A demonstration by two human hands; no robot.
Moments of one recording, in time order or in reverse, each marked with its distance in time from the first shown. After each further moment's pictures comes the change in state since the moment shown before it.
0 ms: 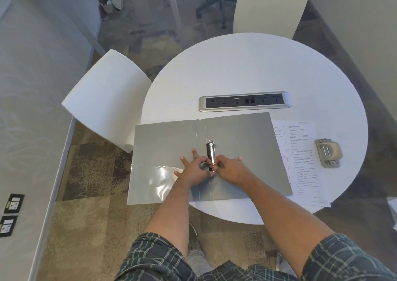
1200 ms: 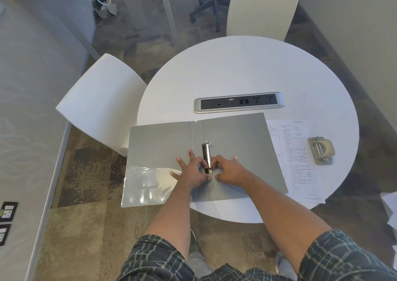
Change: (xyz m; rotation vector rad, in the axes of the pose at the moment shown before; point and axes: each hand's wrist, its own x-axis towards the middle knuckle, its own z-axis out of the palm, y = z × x) left_hand 0.000 0.003 0.010 0.128 0.055 -0.018; right_hand -0.012 0.008 -0.007 0.000 -0.056 -0.092
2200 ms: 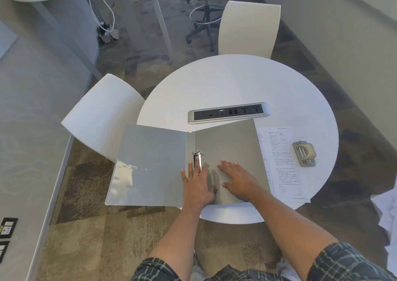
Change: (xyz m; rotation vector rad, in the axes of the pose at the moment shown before) left_hand -0.054 0.027 0.045 0.463 0.369 0.278; right_hand -0.055 0.041 -0.009 -0.222 0.220 -0.153
